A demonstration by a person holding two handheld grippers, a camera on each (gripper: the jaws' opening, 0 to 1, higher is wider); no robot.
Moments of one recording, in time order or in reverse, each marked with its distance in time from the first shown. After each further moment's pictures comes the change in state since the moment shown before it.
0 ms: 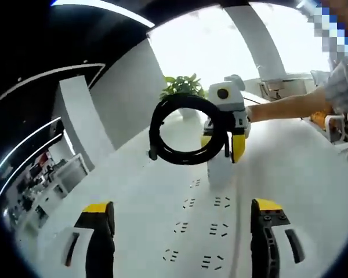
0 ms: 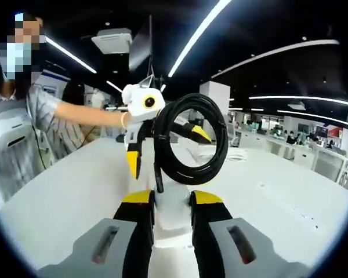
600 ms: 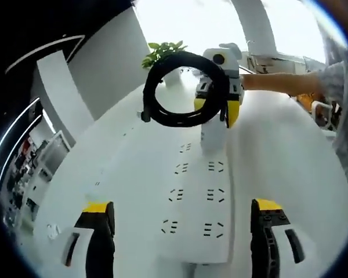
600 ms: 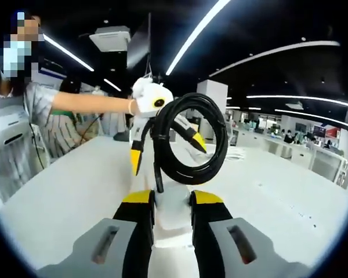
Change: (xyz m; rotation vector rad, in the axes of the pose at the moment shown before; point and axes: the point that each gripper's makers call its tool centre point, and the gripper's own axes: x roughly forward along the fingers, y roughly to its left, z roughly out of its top) left arm -0.008 -0.012 -0.035 -0.001 0.297 -0.197; right arm -0.002 0.001 -0.001 -0.002 0.015 -0.021
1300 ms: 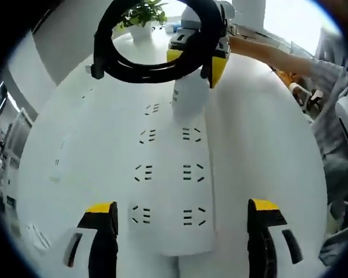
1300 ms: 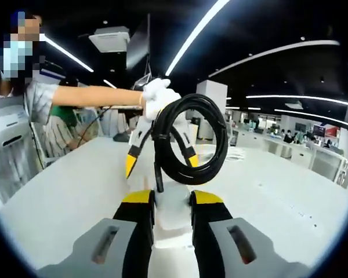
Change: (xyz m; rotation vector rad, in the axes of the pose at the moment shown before) left arm 0.011 -0.022 -0.029 -0.002 0.334 -0.248; right arm 0.000 0.000 0.001 0.003 -0.009 -0.004
